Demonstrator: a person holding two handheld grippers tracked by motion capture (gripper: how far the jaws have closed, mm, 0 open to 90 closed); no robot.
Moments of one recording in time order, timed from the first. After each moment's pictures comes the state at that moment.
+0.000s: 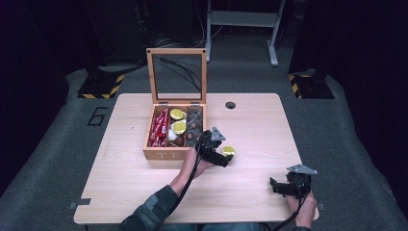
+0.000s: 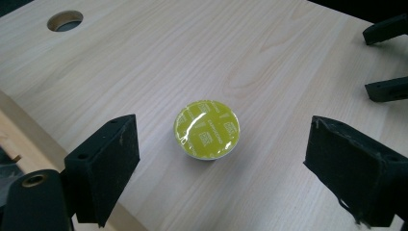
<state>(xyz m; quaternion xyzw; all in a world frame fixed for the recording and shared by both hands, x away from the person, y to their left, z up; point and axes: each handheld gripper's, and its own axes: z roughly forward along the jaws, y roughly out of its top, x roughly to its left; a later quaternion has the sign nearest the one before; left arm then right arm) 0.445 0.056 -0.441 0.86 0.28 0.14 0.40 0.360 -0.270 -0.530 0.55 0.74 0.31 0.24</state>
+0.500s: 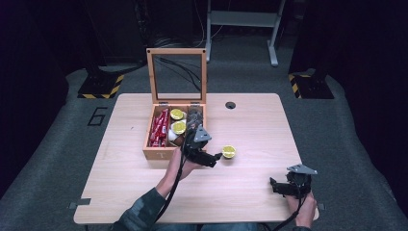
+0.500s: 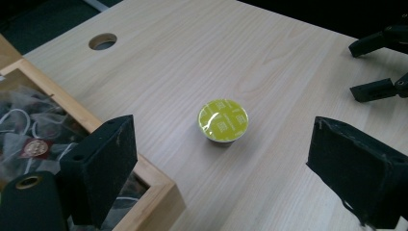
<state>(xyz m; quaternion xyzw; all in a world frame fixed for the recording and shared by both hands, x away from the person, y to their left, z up) 0.425 0.098 -0.414 0.84 0.28 0.17 0.43 0.361 -0.270 -0.530 0.55 0.74 0.32 0.24</state>
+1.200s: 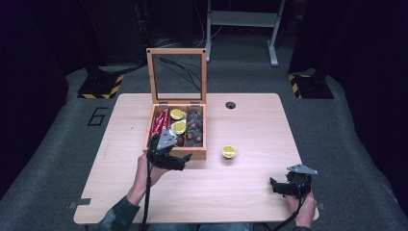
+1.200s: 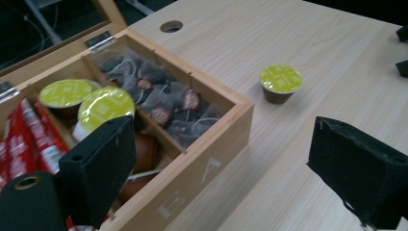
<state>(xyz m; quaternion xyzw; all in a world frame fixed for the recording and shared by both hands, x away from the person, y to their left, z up) 0.394 0.195 -0.412 0.82 0.33 0.23 0.42 0.361 -0.270 -0.530 0.55 0.74 0.32 0.24</state>
